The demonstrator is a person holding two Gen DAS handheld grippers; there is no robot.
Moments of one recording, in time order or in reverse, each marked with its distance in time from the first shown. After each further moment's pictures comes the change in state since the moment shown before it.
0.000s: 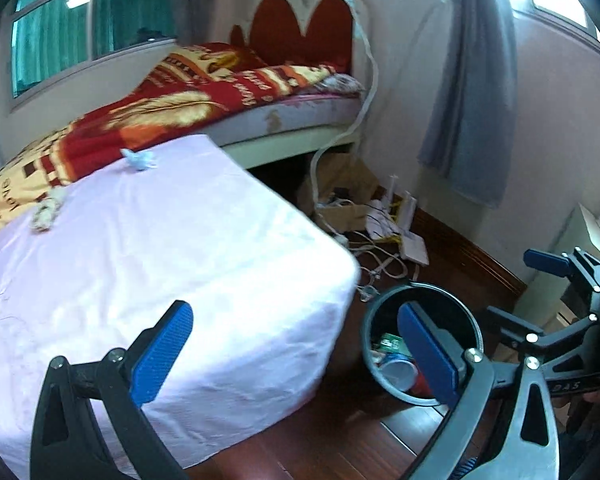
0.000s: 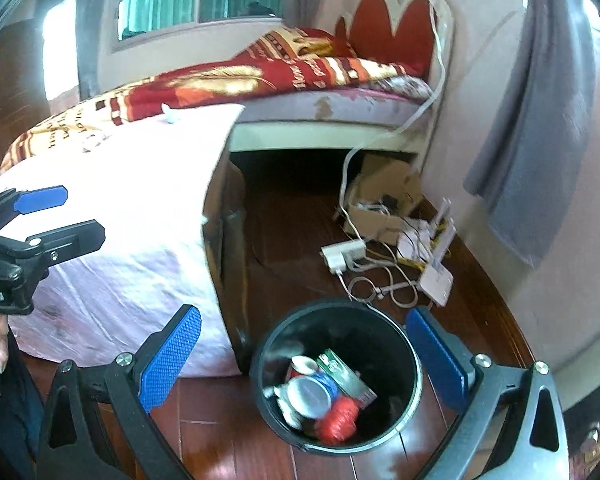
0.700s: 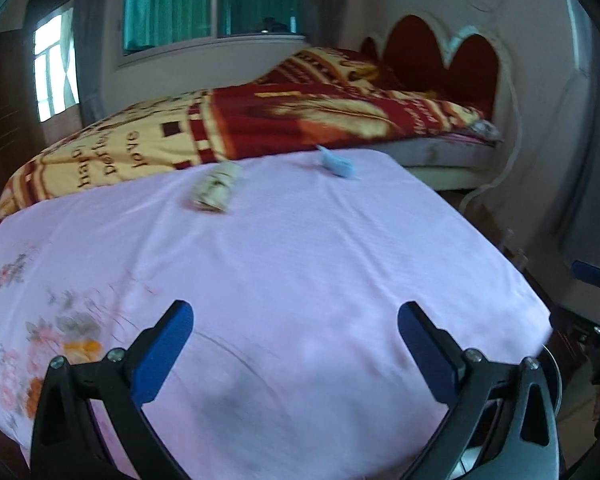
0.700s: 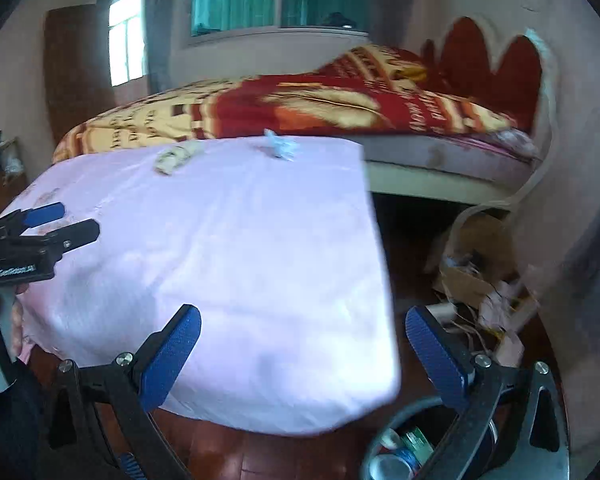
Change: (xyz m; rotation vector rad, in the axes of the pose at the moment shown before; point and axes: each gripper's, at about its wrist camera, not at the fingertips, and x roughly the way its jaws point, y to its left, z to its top) left arm -0.017 0.204 0.008 -0.242 -0.040 0.308; right arm 0.065 0.148 0.122 -0.145 -0.032 0.269
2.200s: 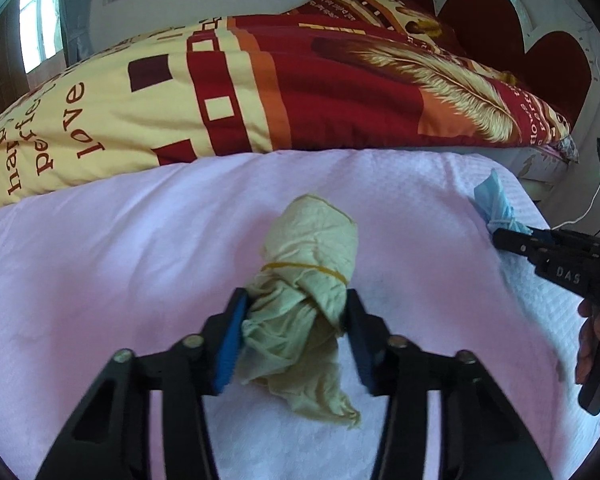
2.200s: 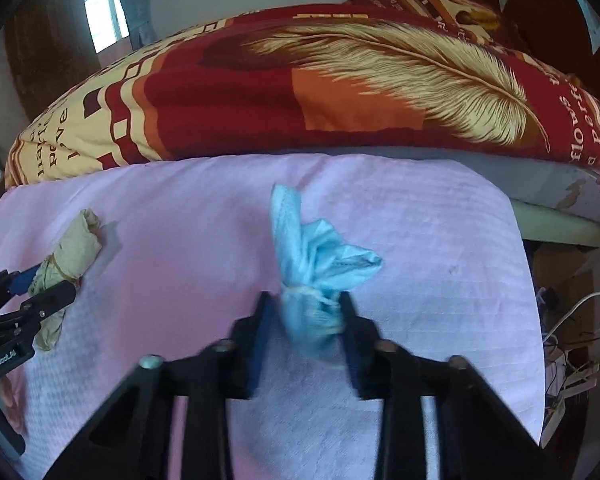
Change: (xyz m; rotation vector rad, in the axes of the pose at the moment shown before) left arm 0.233 0.100 0.117 -0.065 0.255 -0.021; right arm 0.341 0.006 0.206 0.044 0.264 0.032
